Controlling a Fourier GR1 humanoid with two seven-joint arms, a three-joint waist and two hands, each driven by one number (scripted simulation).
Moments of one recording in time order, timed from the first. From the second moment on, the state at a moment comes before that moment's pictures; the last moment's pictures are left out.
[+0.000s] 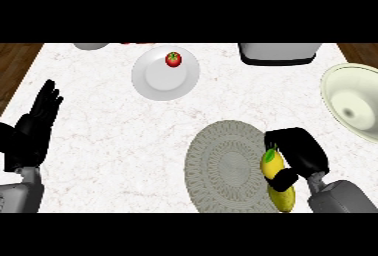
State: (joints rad) left arm -0.14 0.32 0.08 -1.53 0.04 0.13 0.12; right arm -0.20 -0.45 0.42 -1.51 0.85 0.16 0.27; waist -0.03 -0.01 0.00
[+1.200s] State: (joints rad) left arm -0.15 0.30 0.09 -1.54 0.03 0.09 0.12; right arm -0.25 -0.70 -0.30 -1.55 0.41 0.18 -0.02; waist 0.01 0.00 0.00
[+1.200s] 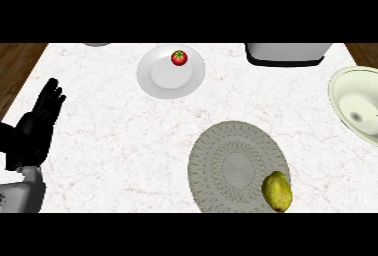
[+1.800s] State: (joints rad) left arm -0.20 0.28 0.10 -1.49 0.01 0.08 0.10; right arm -0.59 -0.74 -0.31 -0.80 0.51 0.06 -0.40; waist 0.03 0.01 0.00
